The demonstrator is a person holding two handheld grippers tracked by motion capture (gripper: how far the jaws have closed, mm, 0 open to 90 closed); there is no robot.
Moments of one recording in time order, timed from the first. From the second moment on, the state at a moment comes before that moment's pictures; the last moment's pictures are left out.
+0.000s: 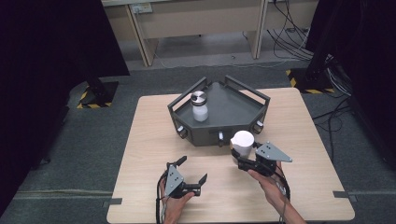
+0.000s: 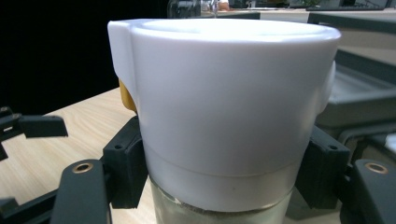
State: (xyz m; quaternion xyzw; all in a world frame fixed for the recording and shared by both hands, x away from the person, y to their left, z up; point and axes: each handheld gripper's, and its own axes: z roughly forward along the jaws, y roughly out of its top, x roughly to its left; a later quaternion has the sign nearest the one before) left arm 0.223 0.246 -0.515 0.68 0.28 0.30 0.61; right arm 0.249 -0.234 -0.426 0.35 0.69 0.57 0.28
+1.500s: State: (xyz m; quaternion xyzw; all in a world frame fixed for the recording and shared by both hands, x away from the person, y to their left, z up) left arm 0.227 0.248 -0.515 0.68 0.29 0.29 0.61; right arm 0.340 -0.189 -0.343 0.37 0.68 0.56 0.31
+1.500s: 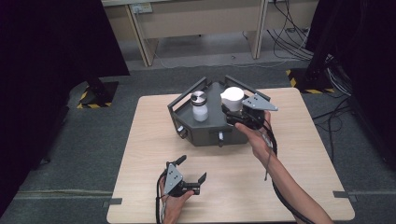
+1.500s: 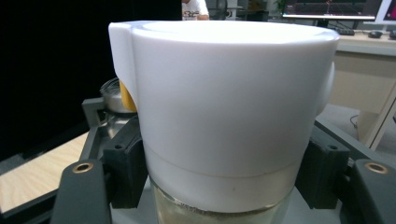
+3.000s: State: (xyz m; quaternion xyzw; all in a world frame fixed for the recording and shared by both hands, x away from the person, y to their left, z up) left arm 0.223 0.247 -0.516 0.68 0.29 0.30 0.60; right arm 0.376 -0.150 -0.370 0.40 0.66 0.53 0.35
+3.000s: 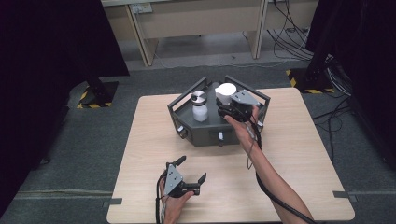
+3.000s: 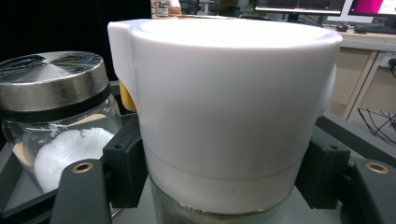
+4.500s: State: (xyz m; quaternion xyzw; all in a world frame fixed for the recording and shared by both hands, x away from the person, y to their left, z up) left arm 0.222 0.247 -0.516 0.68 0.29 0.30 0.60; right arm 0.296 -0.200 -0.395 0.35 0.66 0.60 0.30
